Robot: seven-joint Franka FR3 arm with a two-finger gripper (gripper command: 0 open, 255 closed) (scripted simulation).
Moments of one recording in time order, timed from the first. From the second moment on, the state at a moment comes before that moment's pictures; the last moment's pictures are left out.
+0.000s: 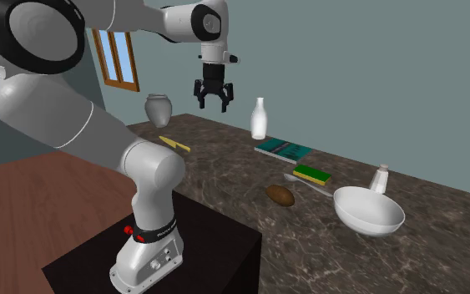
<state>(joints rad) -0.01 -0.75 0.00 -2.37 0.05 1.57 -0.16</state>
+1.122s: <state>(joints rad) -0.06 -0.81 -0.38 -2.64 -0.25 1.81 -0.75</state>
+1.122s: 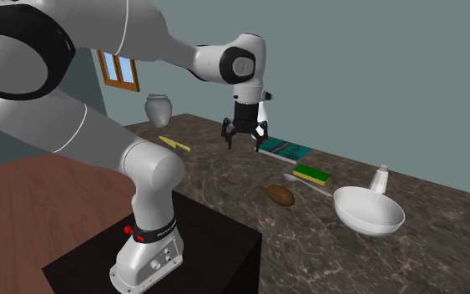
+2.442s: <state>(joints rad) 0.10 -0.32 -0.92 -2.57 -0.32 2.30 -1.40</state>
